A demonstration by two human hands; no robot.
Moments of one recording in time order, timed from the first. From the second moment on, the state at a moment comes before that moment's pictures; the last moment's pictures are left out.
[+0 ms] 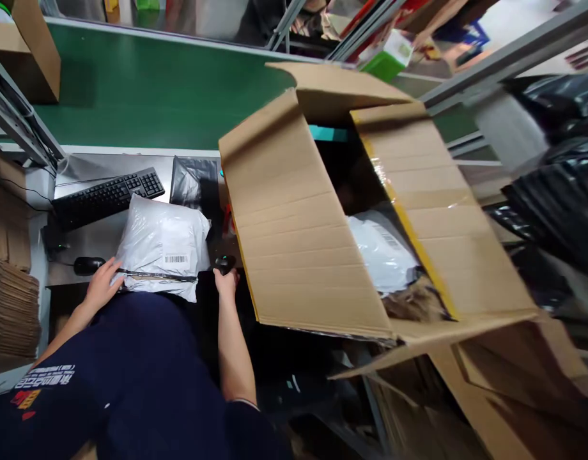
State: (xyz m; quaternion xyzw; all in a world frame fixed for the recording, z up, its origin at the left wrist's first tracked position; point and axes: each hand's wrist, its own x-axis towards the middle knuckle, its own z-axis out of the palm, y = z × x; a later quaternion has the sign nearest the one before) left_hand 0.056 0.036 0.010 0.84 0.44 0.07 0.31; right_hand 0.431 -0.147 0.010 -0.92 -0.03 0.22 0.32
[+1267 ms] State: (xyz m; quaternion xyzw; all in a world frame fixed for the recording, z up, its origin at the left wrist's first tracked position) left_hand 0.176 0.262 0.041 0.86 0.48 0.04 0.16; right_hand 0.386 -0.194 -0.044 -0.85 -0.12 0.40 0.32
